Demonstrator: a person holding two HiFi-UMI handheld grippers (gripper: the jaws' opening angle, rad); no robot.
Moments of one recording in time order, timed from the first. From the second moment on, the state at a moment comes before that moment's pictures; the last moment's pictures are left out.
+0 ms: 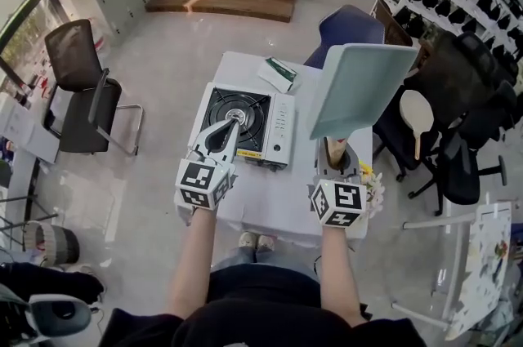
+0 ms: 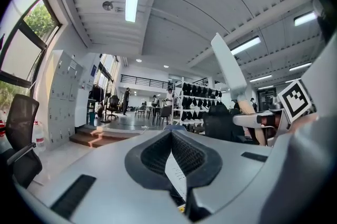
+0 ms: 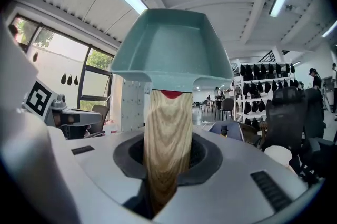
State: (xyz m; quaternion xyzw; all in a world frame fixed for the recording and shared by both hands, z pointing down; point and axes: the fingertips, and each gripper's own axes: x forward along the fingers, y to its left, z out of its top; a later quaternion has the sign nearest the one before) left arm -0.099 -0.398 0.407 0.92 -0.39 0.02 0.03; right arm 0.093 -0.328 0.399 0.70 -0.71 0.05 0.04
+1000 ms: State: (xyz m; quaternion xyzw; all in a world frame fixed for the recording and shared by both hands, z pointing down) left arm -0.091 -0.375 0.408 0.92 -0.38 0.03 0.02; right arm 0.106 -0.305 0.414 0.73 -0.69 0.03 0.04
